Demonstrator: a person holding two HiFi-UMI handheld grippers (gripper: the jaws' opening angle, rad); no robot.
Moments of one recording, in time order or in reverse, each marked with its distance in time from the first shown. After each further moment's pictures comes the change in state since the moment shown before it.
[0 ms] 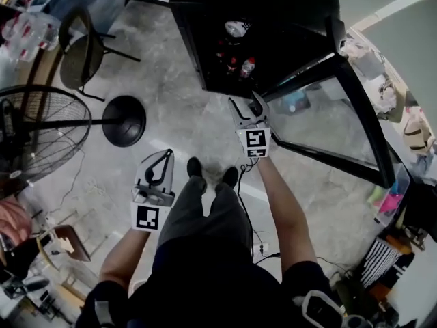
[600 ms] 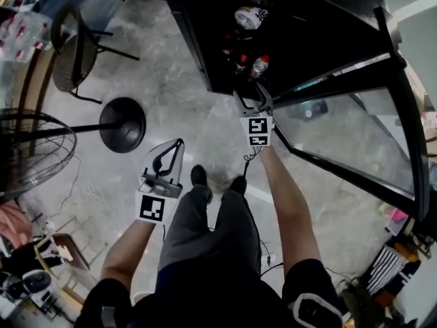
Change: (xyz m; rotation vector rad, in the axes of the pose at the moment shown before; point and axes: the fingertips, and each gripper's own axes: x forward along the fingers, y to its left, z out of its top) left arm 0.089 0.020 -0.119 -0.002 -0.020 -0.059; right arm 0.115 -0.015 -0.134 -0.016 0.046 -0.029
